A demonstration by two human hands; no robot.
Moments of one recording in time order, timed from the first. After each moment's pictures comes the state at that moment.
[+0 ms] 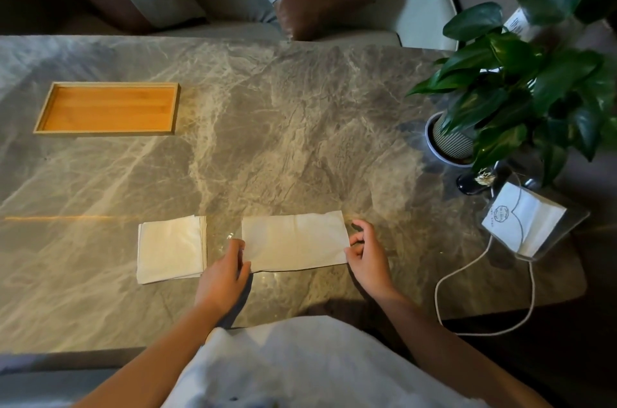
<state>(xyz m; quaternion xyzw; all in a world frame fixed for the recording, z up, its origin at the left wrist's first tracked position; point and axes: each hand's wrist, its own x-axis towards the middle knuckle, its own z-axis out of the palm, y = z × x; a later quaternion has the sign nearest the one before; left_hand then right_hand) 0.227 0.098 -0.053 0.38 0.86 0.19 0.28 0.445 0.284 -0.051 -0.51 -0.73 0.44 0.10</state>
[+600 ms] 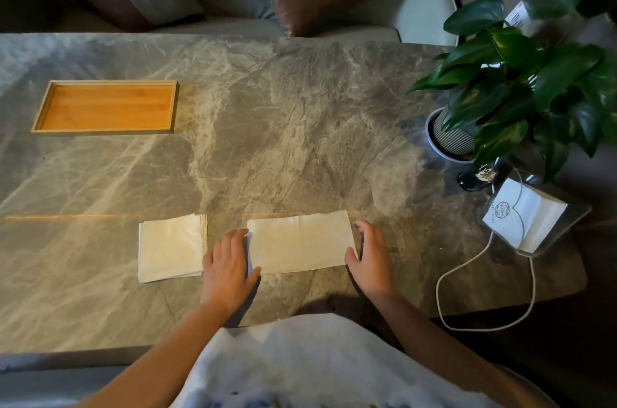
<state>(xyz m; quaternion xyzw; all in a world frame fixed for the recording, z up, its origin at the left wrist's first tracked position) 0.235 0.104 -0.048 0.45 0.87 0.11 0.17 0.445 0.276 -0.049 -0.53 -0.77 0.34 0.09</state>
